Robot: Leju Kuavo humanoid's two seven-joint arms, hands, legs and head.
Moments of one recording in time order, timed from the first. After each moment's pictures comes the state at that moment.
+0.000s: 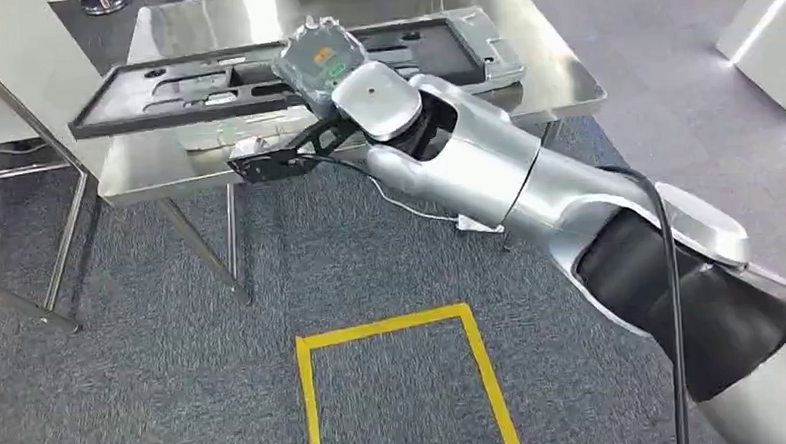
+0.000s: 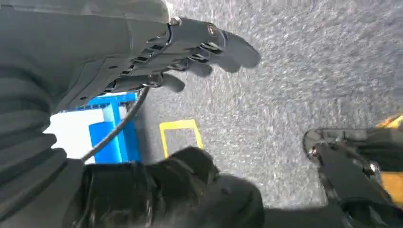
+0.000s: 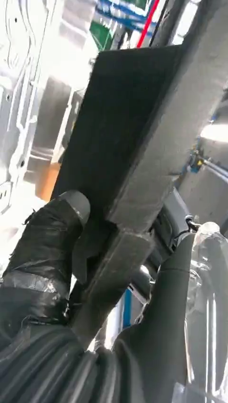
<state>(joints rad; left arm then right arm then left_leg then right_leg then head) -0.11 0.16 -1.18 -0.16 1.04 0.38 0.02 -1.36 -0.05 1.31 -0.93 0.77 0.22 0.14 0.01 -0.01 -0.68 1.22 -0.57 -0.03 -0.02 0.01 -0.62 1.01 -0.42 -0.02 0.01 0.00</state>
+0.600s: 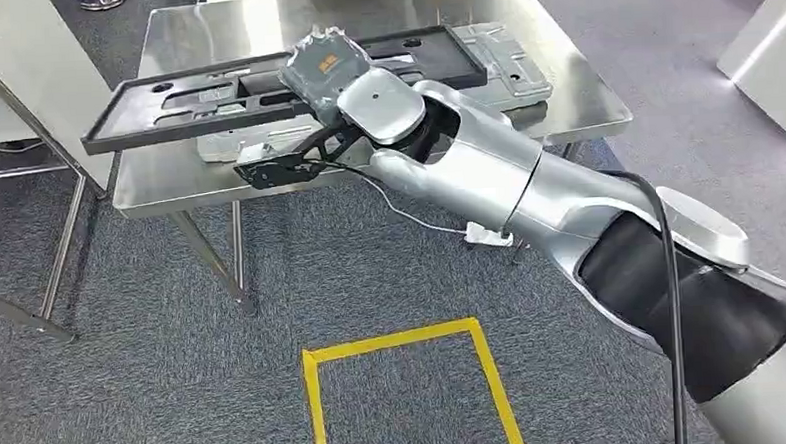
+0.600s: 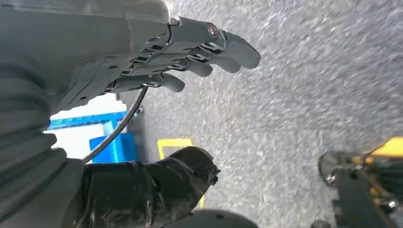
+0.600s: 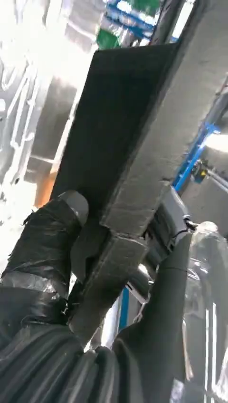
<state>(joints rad) -0.10 0.17 -1.18 -0.16 1.02 0.37 0.03 -1.34 -0.09 1.31 -0.93 0.76 0.23 0.15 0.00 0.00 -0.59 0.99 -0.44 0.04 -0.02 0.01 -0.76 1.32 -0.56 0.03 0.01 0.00</state>
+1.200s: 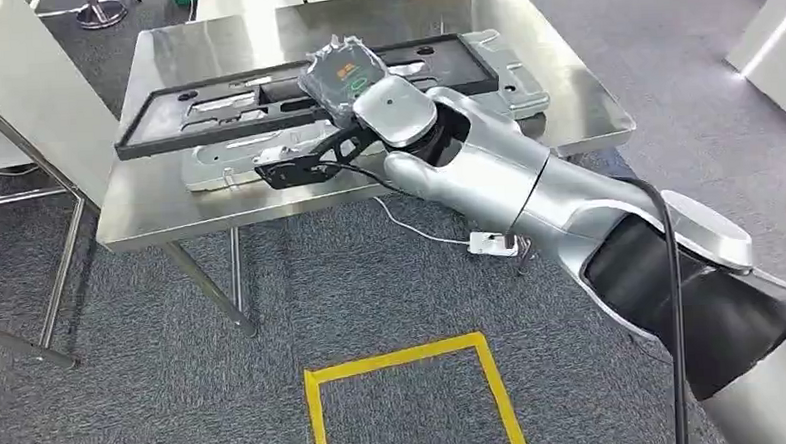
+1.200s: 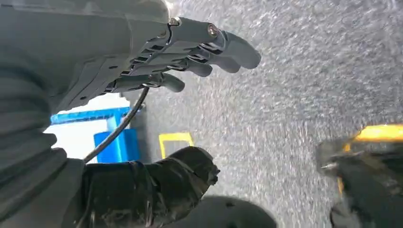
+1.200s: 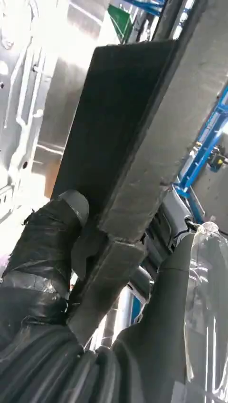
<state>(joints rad) -0.10 0.17 -1.18 -0.16 1.02 0.36 0.03 -1.32 -0.11 1.31 -0.93 0.76 0.22 0.16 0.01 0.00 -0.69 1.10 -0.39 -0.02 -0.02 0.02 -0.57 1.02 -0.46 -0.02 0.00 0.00</state>
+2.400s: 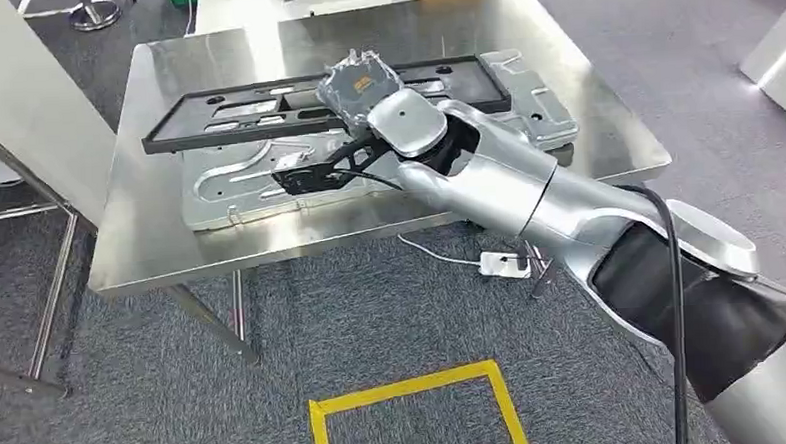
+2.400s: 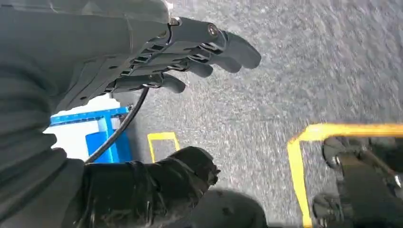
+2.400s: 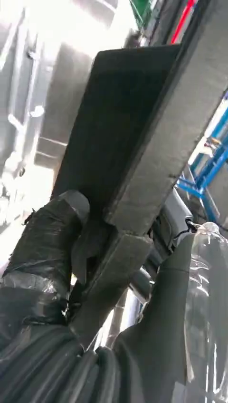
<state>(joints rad) -0.11 0.18 -1.19 -0.16 1.04 0.34 0.02 -1.27 -0.15 1.31 -0.95 0.76 0.24 0.18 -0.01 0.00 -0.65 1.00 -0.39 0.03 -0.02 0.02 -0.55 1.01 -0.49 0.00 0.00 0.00</state>
